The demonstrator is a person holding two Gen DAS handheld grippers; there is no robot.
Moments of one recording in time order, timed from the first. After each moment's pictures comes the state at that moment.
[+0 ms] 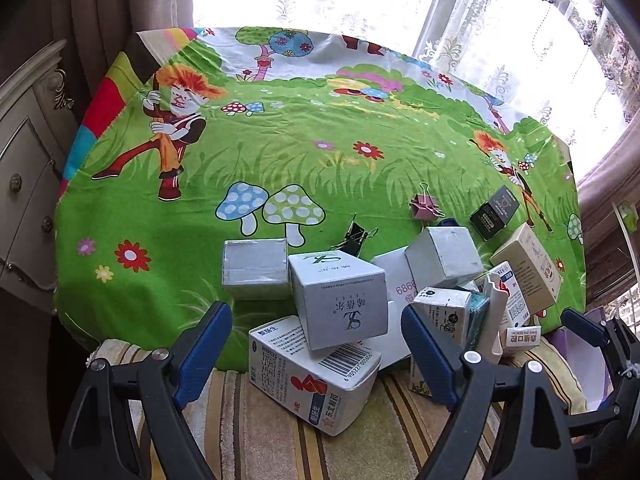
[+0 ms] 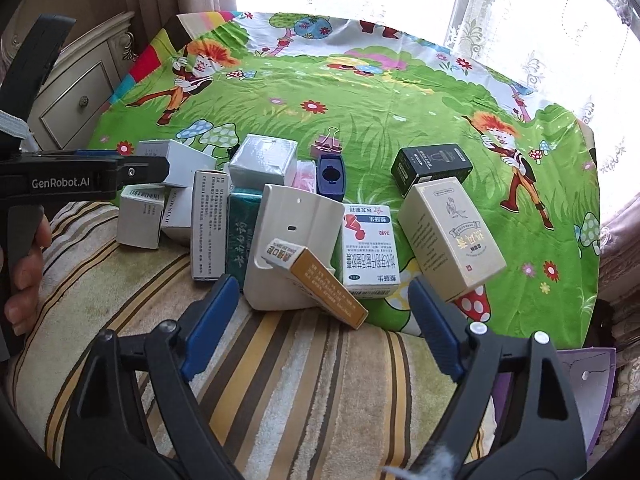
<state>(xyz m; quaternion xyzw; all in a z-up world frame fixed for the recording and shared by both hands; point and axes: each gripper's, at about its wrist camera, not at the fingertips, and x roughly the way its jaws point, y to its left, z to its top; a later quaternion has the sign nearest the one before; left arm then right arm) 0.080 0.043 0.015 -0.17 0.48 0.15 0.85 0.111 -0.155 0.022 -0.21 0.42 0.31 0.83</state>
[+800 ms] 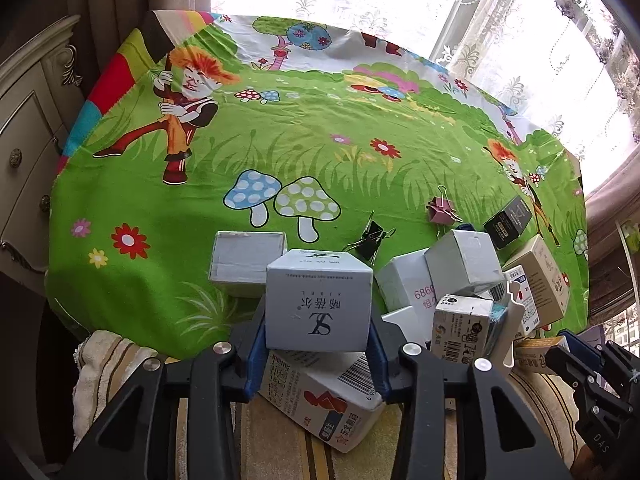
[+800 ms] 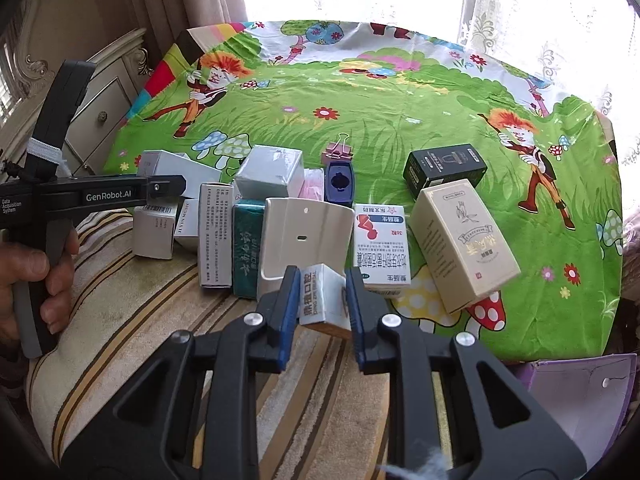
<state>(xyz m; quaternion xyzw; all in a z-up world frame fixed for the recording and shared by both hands) 0.076 0.053 0.003 -0.20 0.47 0.16 0.84 0.124 -0.179 0.026 -0.13 0.44 0.35 0.82</state>
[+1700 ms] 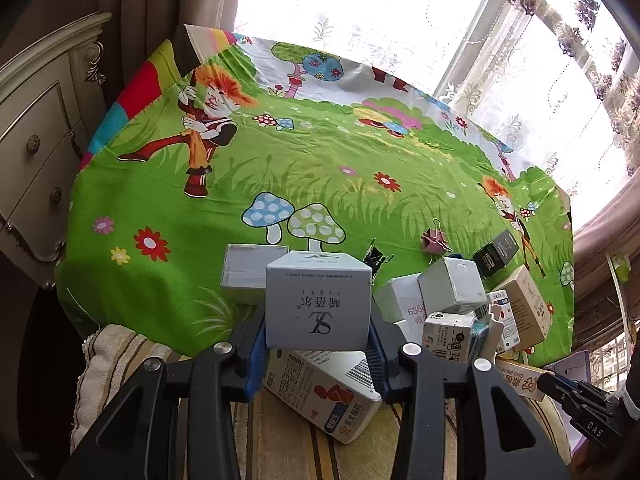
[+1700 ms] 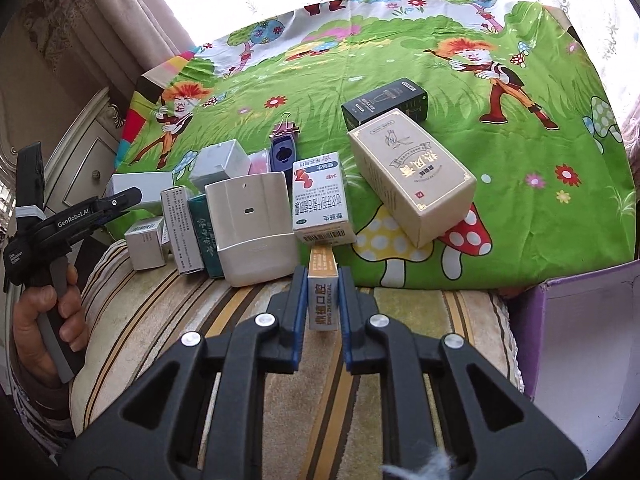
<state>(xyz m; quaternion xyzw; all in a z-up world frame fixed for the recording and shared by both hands) 0.056 0.060 0.019 -0.22 0.42 0.17 0.86 0.140 -0.236 0.011 -0.02 0.50 0.32 0.81</state>
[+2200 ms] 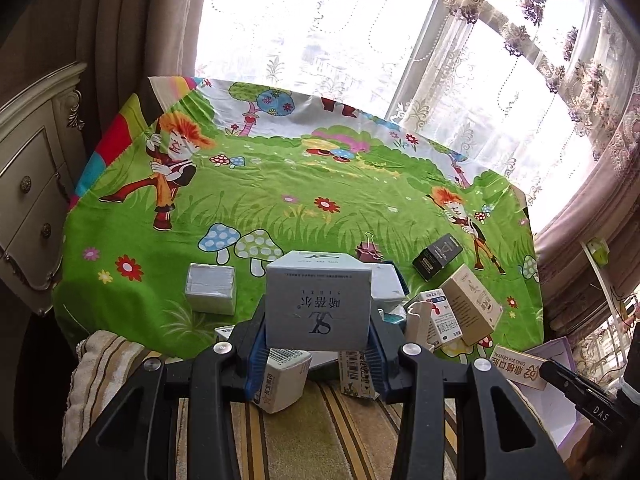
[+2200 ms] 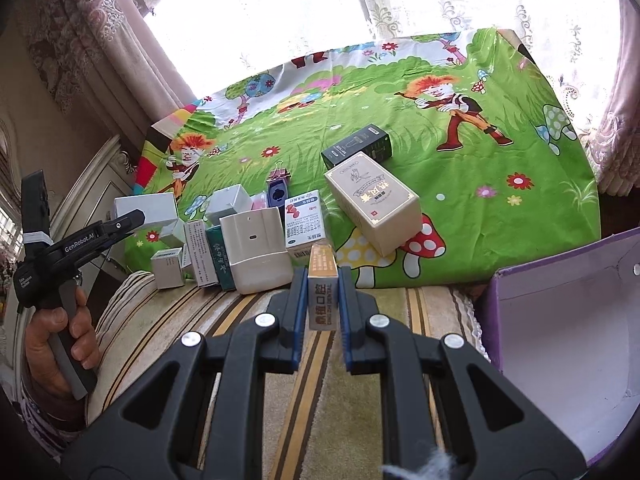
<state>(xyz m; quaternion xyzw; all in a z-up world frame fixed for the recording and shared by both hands) 0.041 0.000 0.065 -0.19 0.37 0.12 0.90 0.112 -0.302 0.050 0.05 0.44 0.29 0.85</state>
